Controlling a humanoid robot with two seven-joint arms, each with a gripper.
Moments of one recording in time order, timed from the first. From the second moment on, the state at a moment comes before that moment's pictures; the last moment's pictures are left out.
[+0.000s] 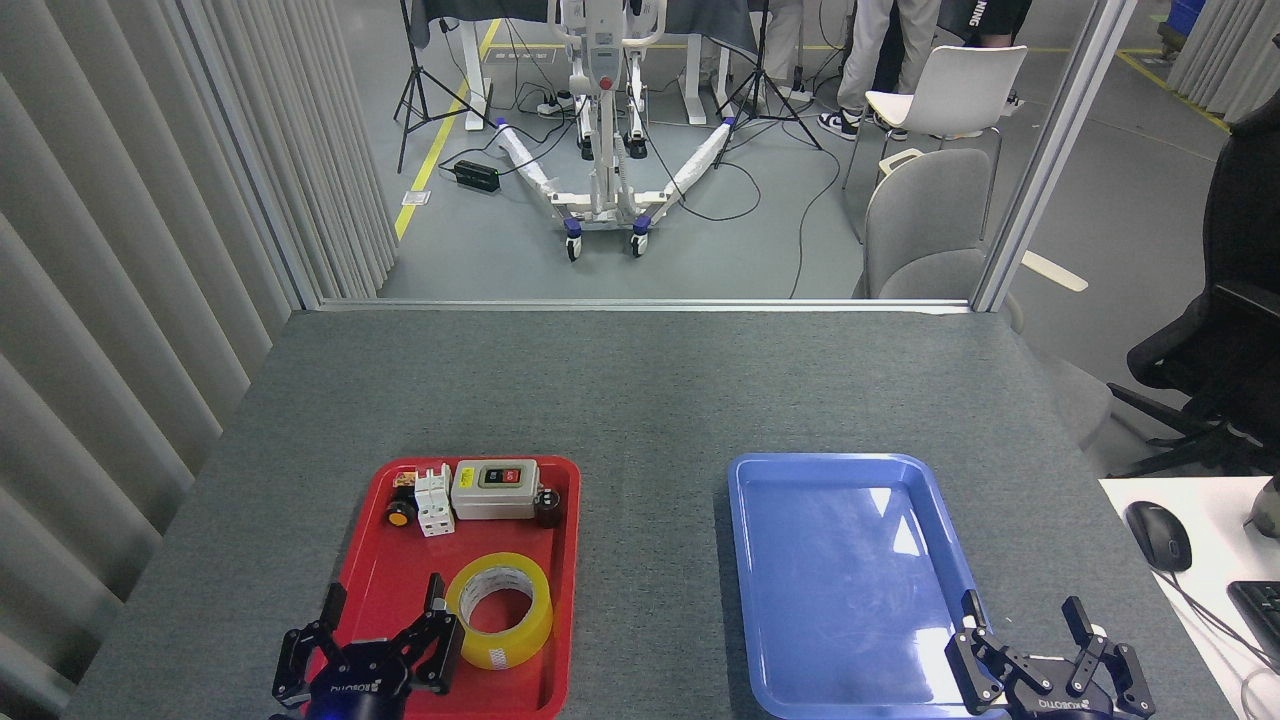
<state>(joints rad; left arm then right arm) 0.15 -0.08 0.07 -1.68 -1.48 -0.03 0.06 0.21 -0.10 -0.18 -1.64 1.35 -0.11 -0.06</state>
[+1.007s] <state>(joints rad) 0.09 -0.10 -0.02 -1.66 -1.45 0.13 0.05 0.22 -0.10 -0.17 -1.65 1.35 -0.11 -0.07</state>
